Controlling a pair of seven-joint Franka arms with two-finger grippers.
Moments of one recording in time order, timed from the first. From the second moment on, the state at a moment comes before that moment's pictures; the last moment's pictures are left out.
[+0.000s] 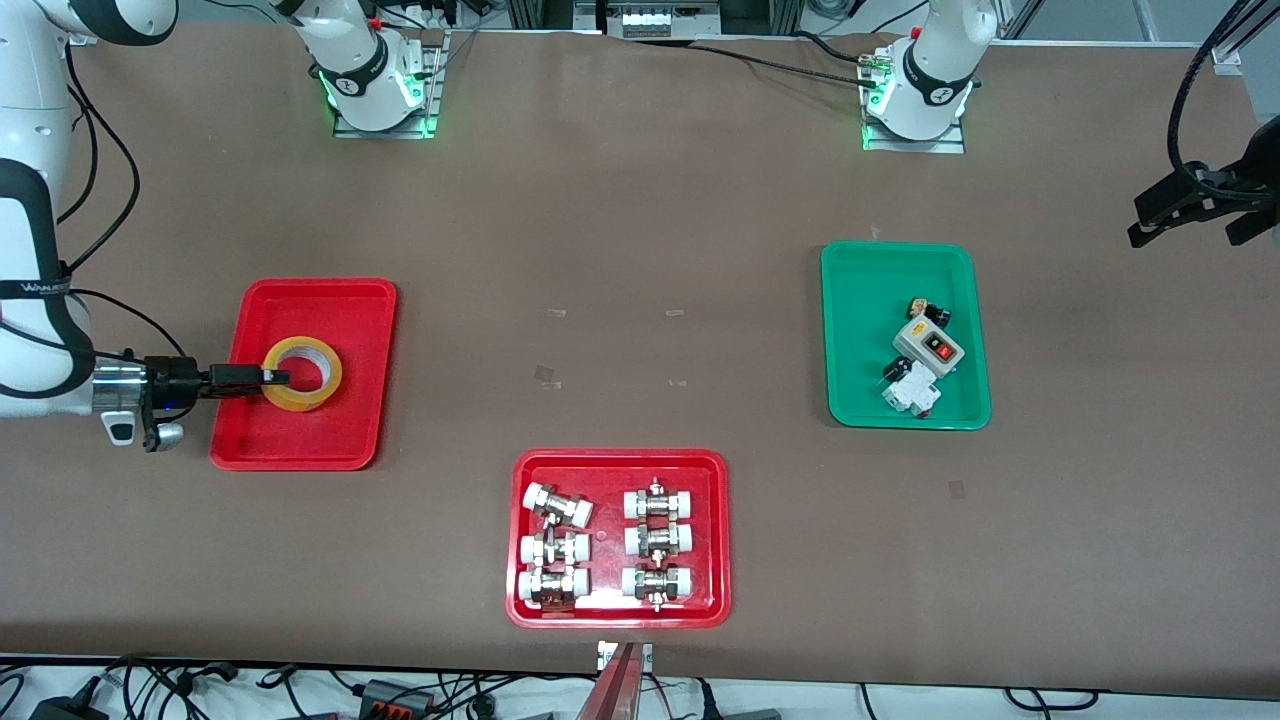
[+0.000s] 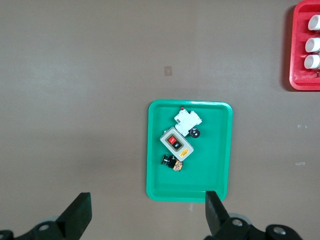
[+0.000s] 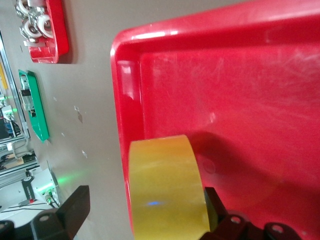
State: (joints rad) left arm 0.05 0.04 -0.04 -1.43 0.01 1.48 -0.03; right arm -0.33 0.77 0.00 -1.53 0.67 1.69 -0.69
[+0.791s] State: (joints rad) left arm 0.05 0.03 -0.04 -1.44 0.01 1.48 -0.03; right arm -0.28 0.79 0.01 -1.52 0.57 1.80 -0.76
